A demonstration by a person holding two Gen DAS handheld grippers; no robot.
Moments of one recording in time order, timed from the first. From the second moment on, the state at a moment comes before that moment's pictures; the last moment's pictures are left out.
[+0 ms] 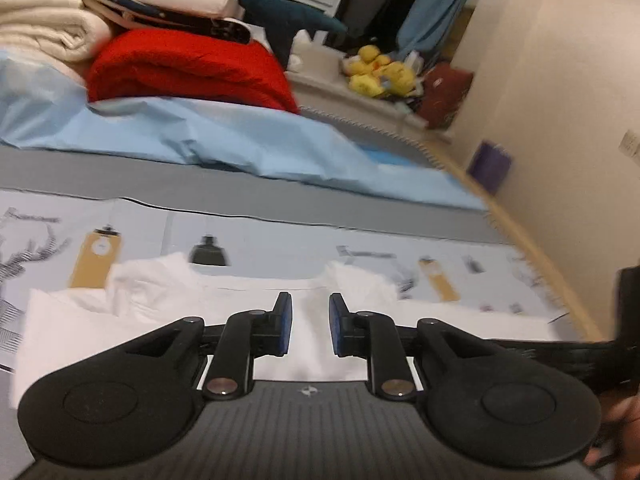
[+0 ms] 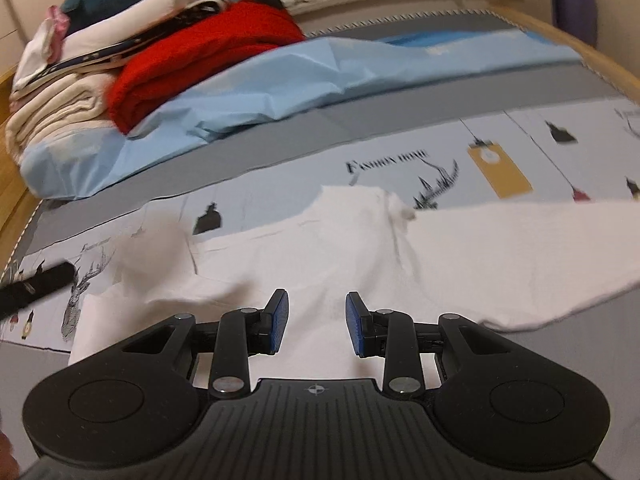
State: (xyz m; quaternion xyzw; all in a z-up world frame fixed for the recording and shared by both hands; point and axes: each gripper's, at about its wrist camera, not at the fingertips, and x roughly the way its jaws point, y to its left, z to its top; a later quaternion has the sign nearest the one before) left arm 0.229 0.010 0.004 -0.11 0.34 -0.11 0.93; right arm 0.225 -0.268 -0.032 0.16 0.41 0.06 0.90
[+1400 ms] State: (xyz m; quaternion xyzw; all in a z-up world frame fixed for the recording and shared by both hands) left arm 0.276 0.154 -0.008 -0.11 0.39 0.09 0.91; right arm 0.267 -0.343 -0.070 0.12 0.38 -0.04 0.92
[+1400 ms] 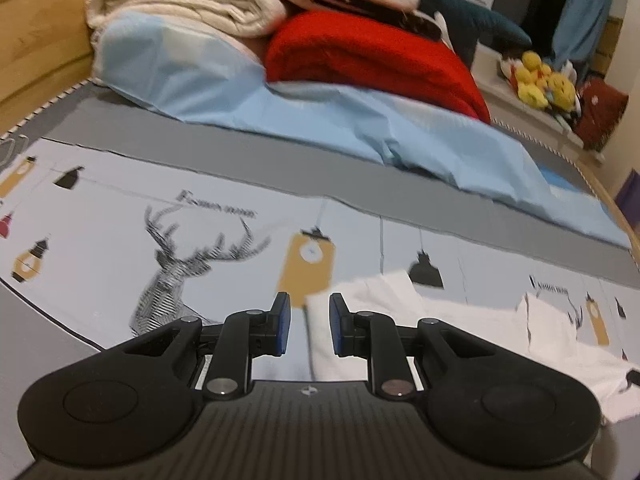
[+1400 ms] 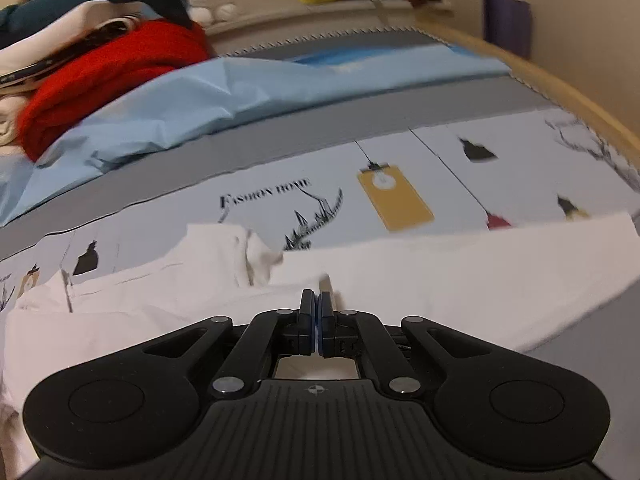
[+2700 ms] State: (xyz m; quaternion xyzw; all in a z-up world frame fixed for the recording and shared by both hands) left arm 0.305 0.113 -0.107 -0.06 0.55 0.07 0.83; right arm 0.322 -0.380 -0.131 0.21 0.42 0.01 0.88
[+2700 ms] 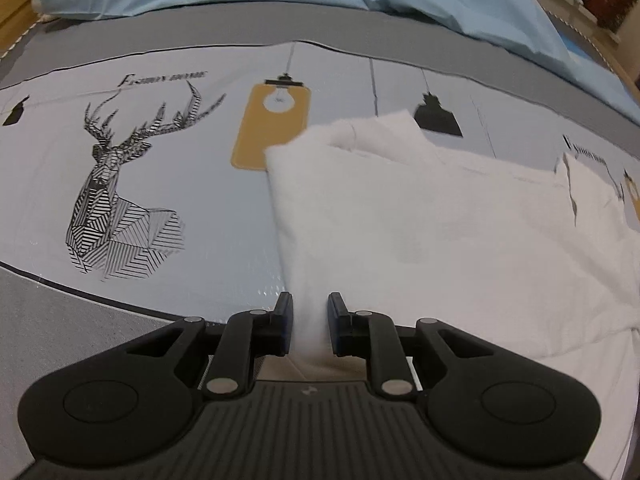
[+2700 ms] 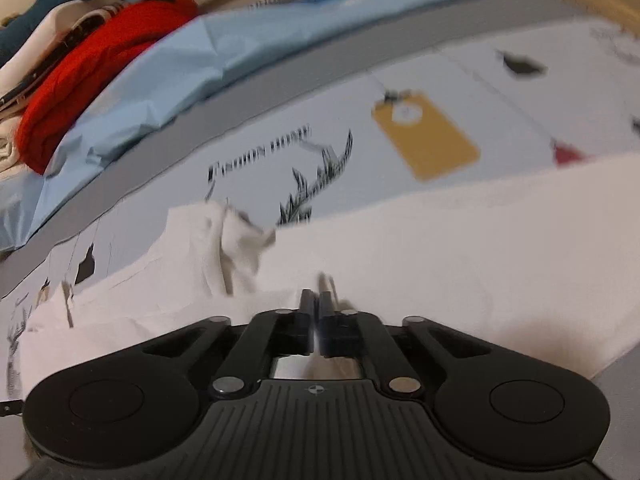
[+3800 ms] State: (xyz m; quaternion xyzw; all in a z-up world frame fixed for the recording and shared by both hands) left arm 0.303 0.073 -0.130 0.01 0.59 0.02 0.81; right arm 0.292 -0.423 -0.124 0.19 0.45 -0.03 0.87
